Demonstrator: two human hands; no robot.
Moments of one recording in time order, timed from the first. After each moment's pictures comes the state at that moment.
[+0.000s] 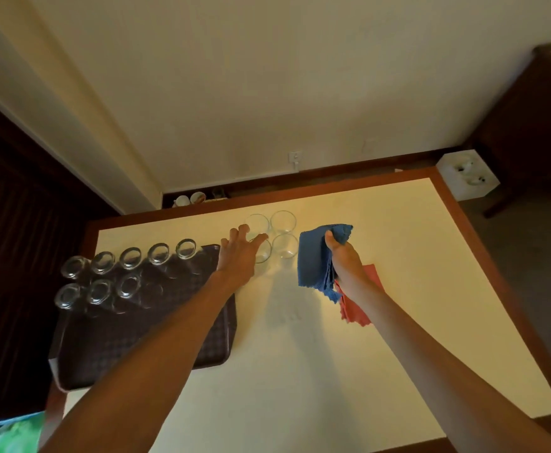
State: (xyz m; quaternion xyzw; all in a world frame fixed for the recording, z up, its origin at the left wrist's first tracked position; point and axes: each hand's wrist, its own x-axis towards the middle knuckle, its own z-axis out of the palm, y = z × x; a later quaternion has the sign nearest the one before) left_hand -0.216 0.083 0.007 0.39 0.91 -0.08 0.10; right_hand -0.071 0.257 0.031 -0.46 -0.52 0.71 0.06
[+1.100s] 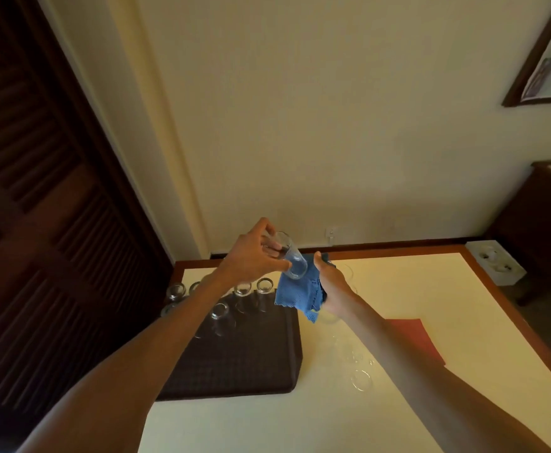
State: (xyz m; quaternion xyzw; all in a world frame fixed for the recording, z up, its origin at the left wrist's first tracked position) left_hand -0.230 -0.078 0.218 0.30 0.83 0.44 0.17; right_hand -0.131 0.081 0.155 -0.37 -0.50 0.78 0.03
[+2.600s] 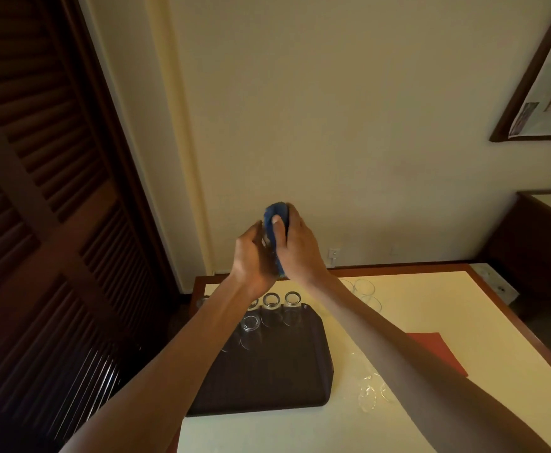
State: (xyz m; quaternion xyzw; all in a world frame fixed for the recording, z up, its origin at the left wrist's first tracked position) left_hand -0.235 -0.163 0.257 0.04 0.41 0.84 0.37; right_hand -0.198 -0.069 0.254 -0.10 -0.87 0.35 0.33
